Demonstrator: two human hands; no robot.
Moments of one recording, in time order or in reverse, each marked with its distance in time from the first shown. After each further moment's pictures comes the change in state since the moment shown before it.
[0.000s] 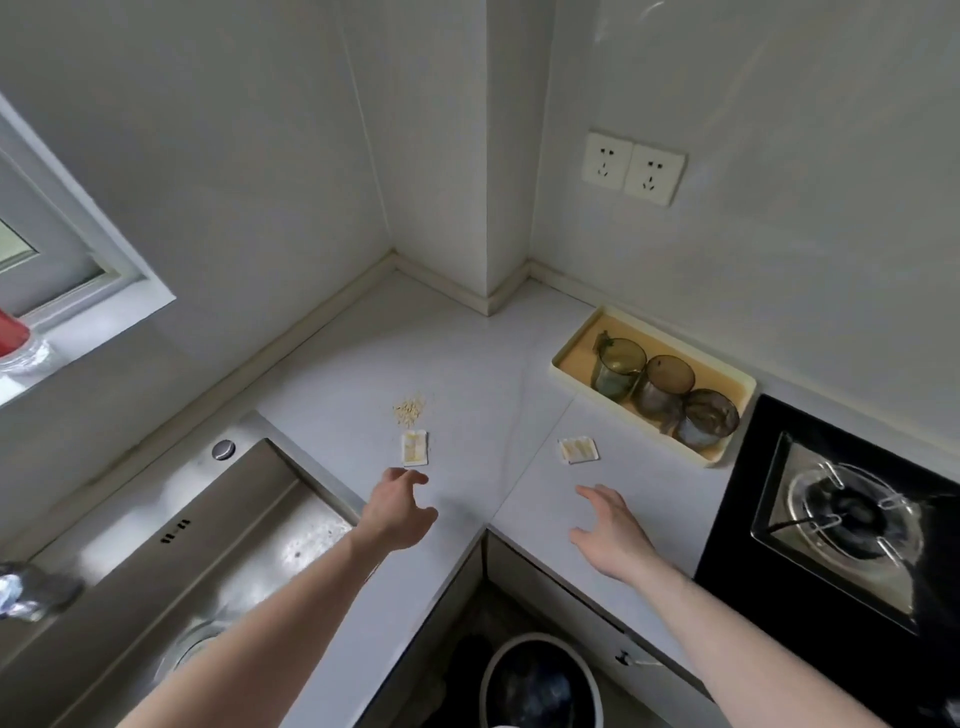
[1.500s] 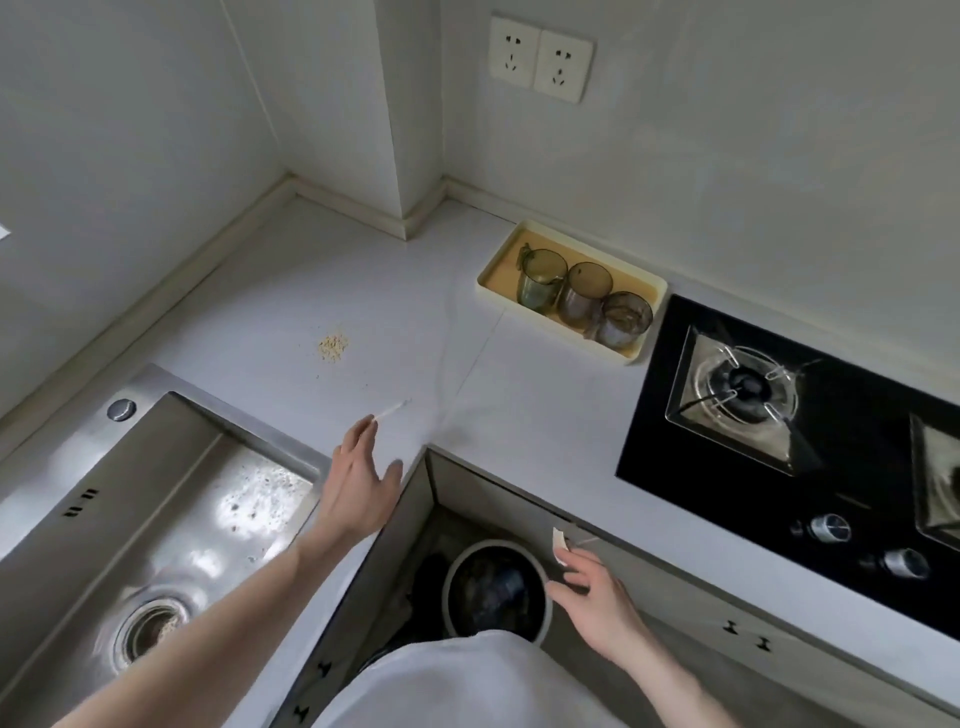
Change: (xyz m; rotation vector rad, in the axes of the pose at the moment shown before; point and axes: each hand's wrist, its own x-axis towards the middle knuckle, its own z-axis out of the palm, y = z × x) left_hand -0.067 0.005 0.059 -0.128 0.168 0.199; right_hand -0.152 0.106 0.112 0.481 0.059 0.234
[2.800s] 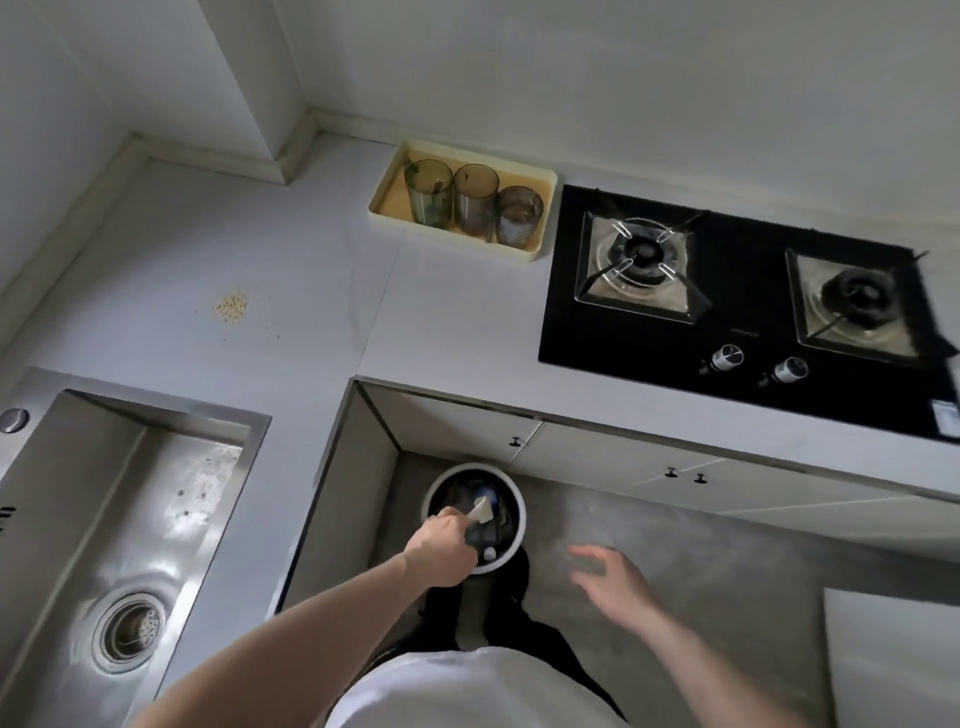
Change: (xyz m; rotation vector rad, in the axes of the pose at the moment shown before) left_hand -0.140 0.025 0.157 0.329 -0.833 0.052; right_hand -0.101 0.134 0.013 -0.036 0.087 0.279
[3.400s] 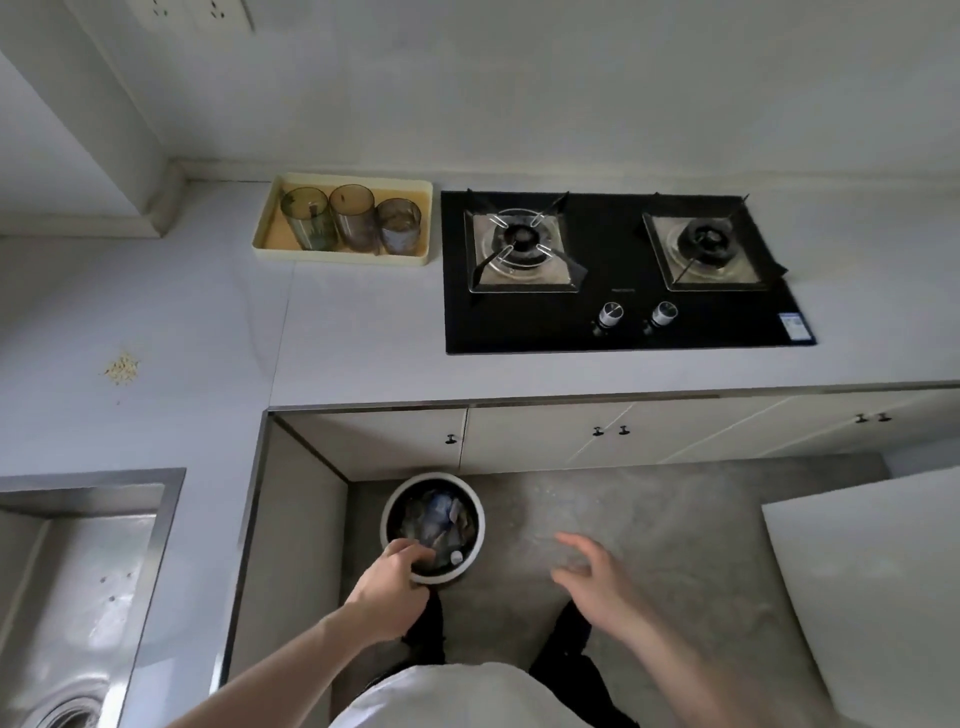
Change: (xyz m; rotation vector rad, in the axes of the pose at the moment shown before) left_hand -0.043 -0.010 0.037 0.097 0.046 0.170; right_hand -0.070 0.056 0.003 0.343 0.192 0.010
